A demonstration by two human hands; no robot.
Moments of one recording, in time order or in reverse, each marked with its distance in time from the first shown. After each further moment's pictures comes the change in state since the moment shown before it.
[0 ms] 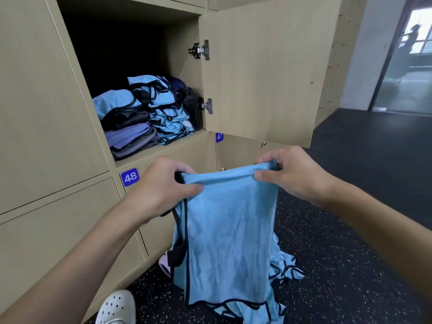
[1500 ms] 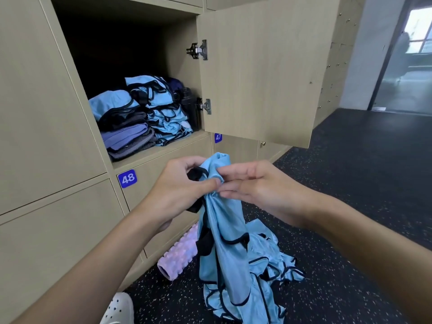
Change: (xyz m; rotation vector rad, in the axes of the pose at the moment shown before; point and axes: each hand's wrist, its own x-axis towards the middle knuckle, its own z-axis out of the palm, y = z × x) left_hand 0.001 0.013 0.030 -0.401 -0.005 0.079; right_hand -0.021 -0.036 0.035 0.568 -0.336 -0.005
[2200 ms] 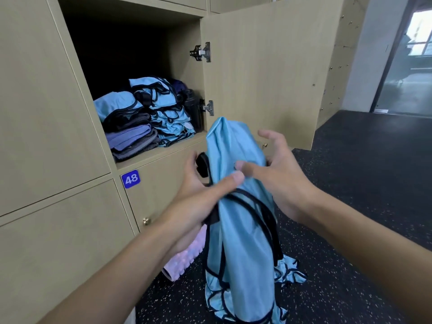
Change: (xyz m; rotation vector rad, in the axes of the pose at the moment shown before) left_hand -0.018 0.007 0.024 -0.562 -0.073 -0.184; right_hand 0.007 0.000 -0.006 0.099 0.444 -0.076
